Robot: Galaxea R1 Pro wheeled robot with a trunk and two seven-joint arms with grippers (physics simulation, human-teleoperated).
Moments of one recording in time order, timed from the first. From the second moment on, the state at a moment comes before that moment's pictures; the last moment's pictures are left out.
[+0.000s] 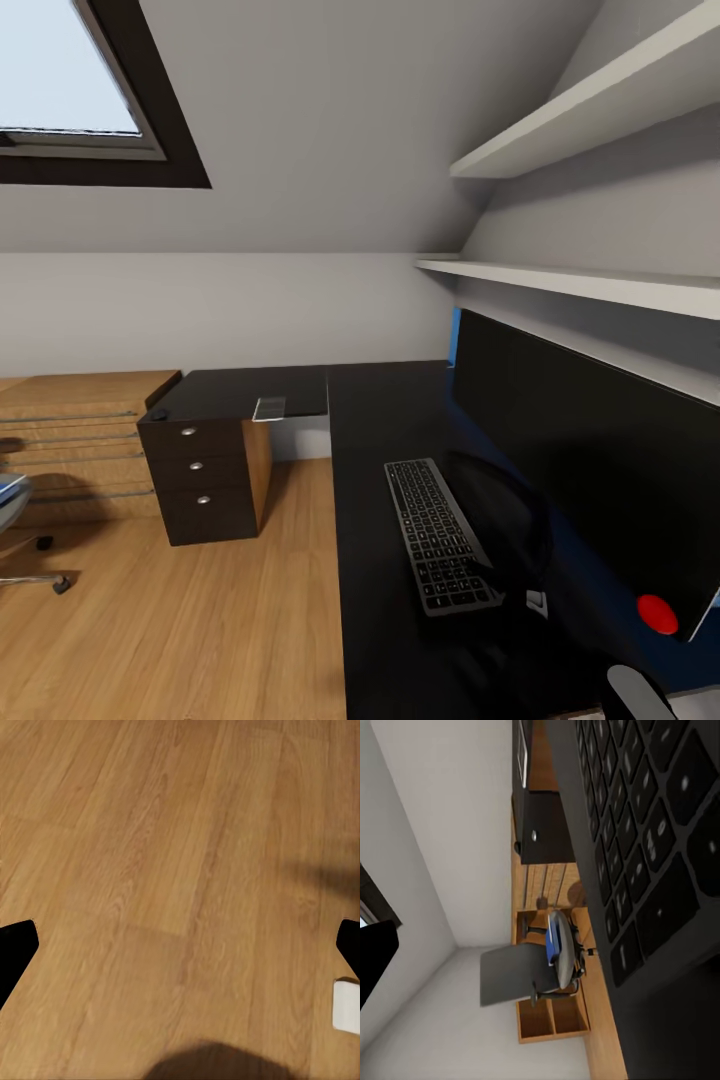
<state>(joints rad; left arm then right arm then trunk) 0.25 0.14 -0.38 -1.10 0.55 -0.13 0.50 -0.15 -0.26 0.05 -1.07 -1.52 0.73 0.32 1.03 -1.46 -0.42</state>
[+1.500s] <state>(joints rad) 0.25 0.14 -0.38 -1.10 0.55 -0.13 0.50 -0.18 -0.04 0.05 -1.08 -1.33 0.54 -0.11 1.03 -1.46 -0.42</state>
